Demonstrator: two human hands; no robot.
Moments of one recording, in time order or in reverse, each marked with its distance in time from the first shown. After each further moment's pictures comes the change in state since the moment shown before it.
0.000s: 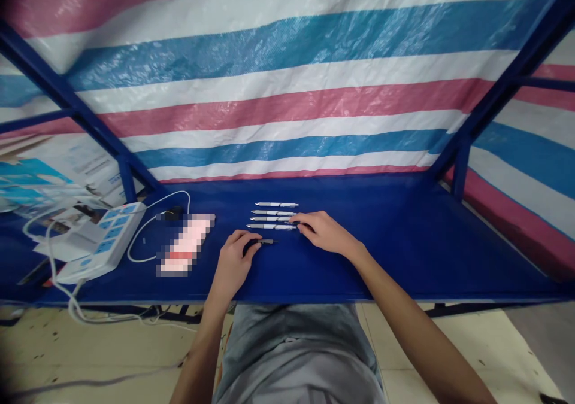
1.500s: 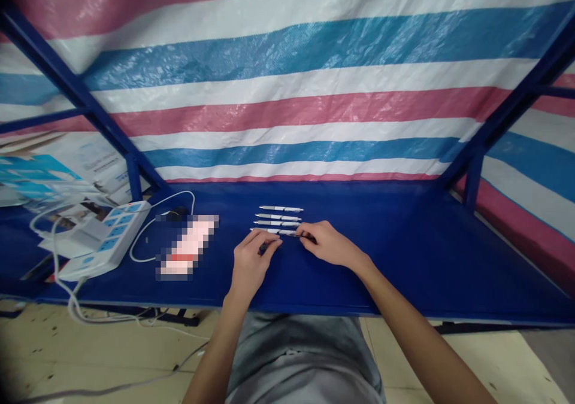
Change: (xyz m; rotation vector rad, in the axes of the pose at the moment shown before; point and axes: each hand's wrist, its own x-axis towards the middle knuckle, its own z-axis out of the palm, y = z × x) left_hand 0.011 0.036 0.020 -0.191 0.150 0.152; right_hand 0.000 -0.005 0.006 0.065 -0.073 0.034
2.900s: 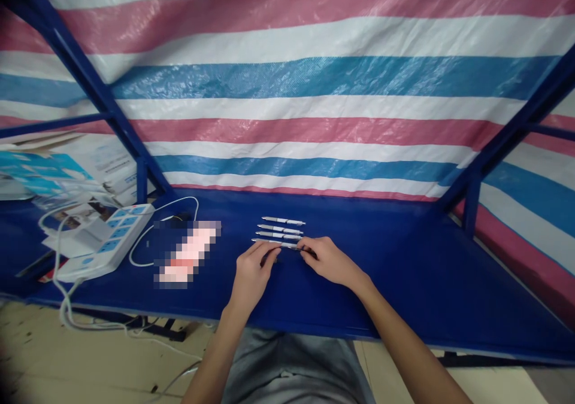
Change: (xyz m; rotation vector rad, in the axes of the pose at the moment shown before) left_hand 0.000 -0.004 0.003 -0.032 0.032 -0.010; right_hand 0.000 -0.005 0.001 -0.002 0.012 0.011
